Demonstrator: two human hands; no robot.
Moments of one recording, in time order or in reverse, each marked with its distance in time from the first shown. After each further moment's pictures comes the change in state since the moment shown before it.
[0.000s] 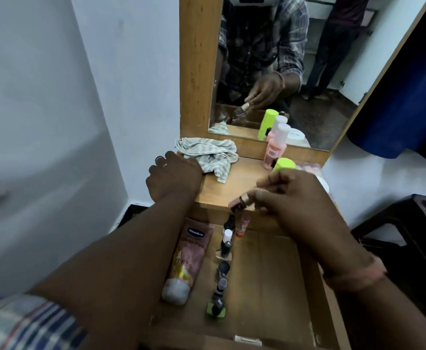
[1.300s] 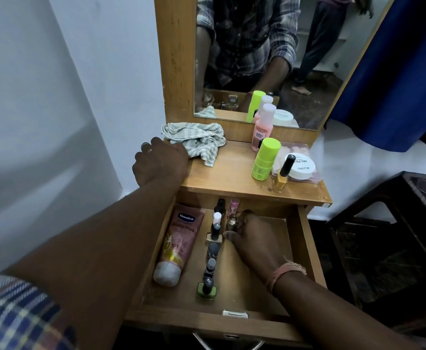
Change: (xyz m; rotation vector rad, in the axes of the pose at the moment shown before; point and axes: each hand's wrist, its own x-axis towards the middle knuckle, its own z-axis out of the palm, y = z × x) left_hand 0.000 0.002 -0.002 0.016 0.013 -0.019; right_hand -0.010 0.128 0.069 -0.425 -0.091 0.019
